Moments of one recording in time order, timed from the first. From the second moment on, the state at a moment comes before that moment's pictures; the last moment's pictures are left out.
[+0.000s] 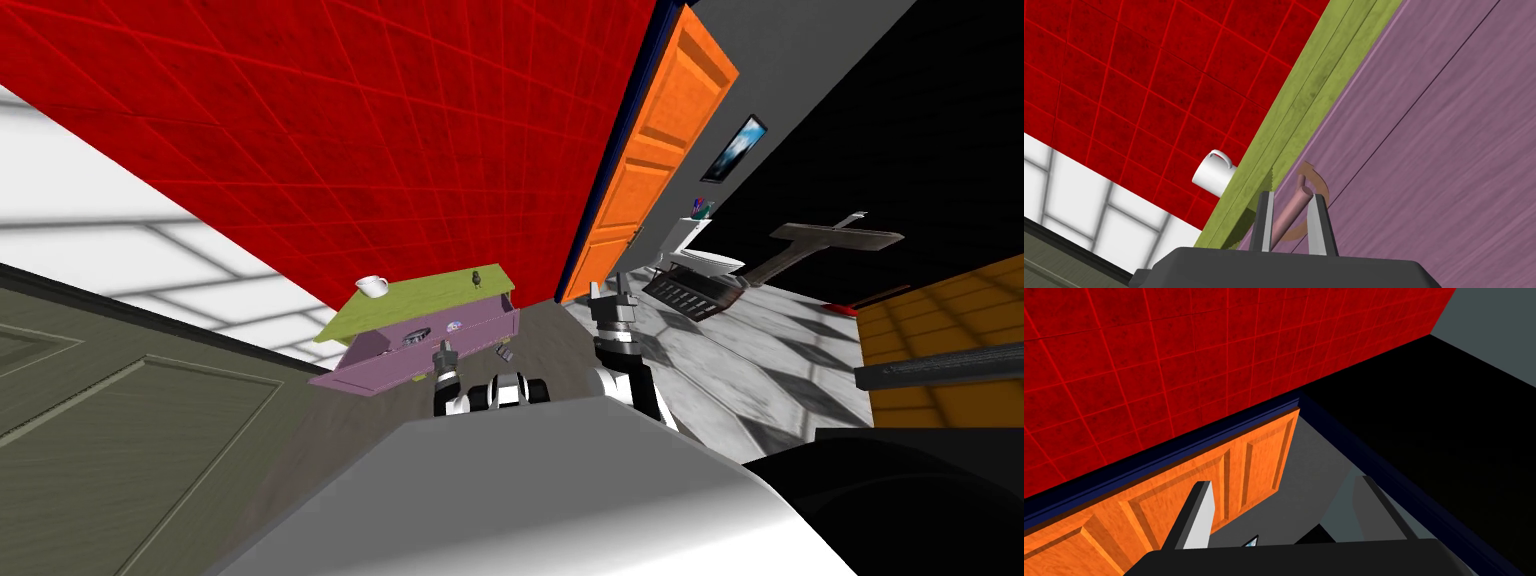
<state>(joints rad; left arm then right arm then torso) 0.12 -0.04 0.03 -0.92 0.28 -0.99 0.22 0.53 -0.05 -0.03 -2.33 -0.10 -0.41 -0.17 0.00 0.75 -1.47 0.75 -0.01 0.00</state>
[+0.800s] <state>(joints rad) 0.01 -0.05 0.06 -1.01 0.29 -0.79 0.16 0.53 -0.05 -0.03 -2.33 -0.10 -0.41 -0.17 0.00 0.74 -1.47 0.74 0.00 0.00</state>
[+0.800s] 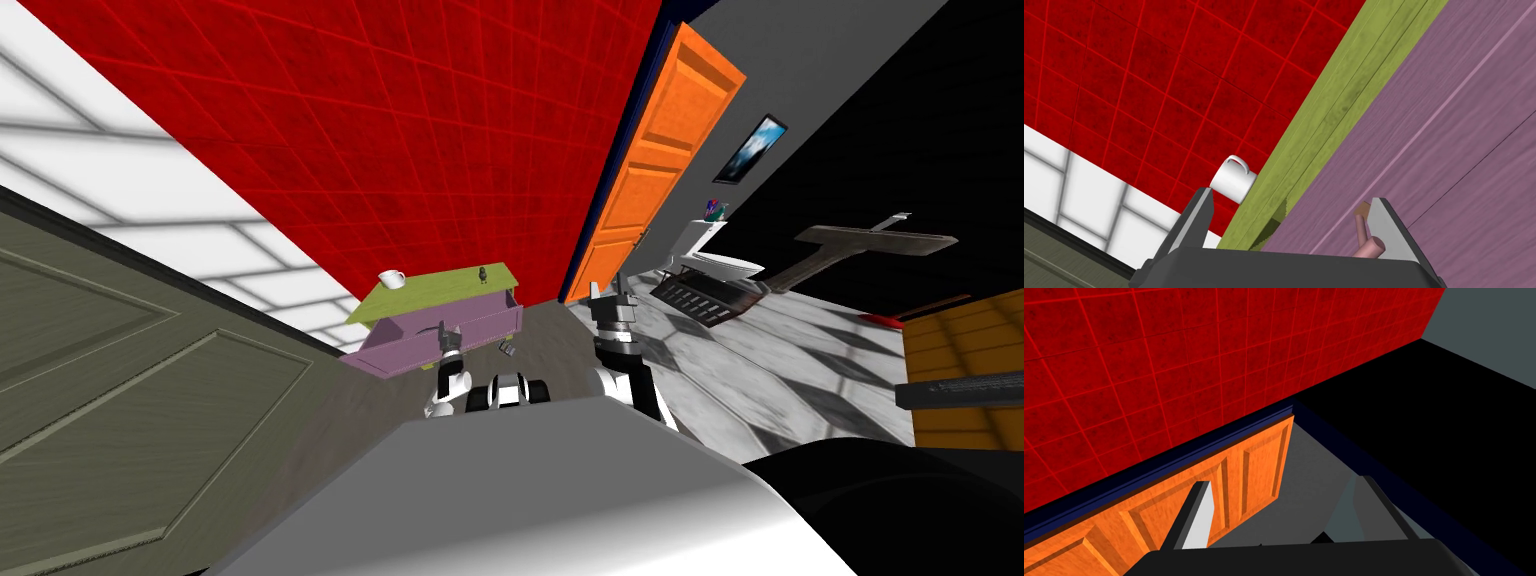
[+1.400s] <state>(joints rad) -0.01 -0.05 0.06 -1.04 0.30 -0.70 0.14 0.53 -0.05 -0.03 -2.33 -0.10 -0.41 -0.17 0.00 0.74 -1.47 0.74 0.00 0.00</state>
